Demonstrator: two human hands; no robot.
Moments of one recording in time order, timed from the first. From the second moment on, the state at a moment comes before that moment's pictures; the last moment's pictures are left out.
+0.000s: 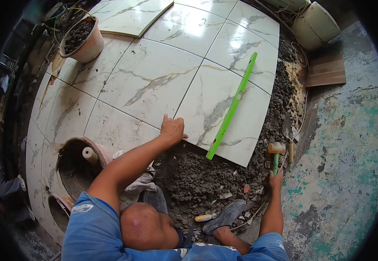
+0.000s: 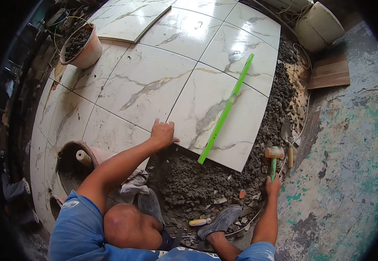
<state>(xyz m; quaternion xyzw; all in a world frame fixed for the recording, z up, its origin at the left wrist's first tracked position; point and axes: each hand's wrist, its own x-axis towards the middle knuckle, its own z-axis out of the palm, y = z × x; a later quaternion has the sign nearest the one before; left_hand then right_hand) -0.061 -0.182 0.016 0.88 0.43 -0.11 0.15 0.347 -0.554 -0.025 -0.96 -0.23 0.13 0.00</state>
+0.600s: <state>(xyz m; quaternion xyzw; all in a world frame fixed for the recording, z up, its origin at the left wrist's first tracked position) -0.057 -0.117 -0.001 0.95 0.21 -0.17 0.14 0.189 -0.408 0.136 -0.79 -0.30 0.37 0.39</state>
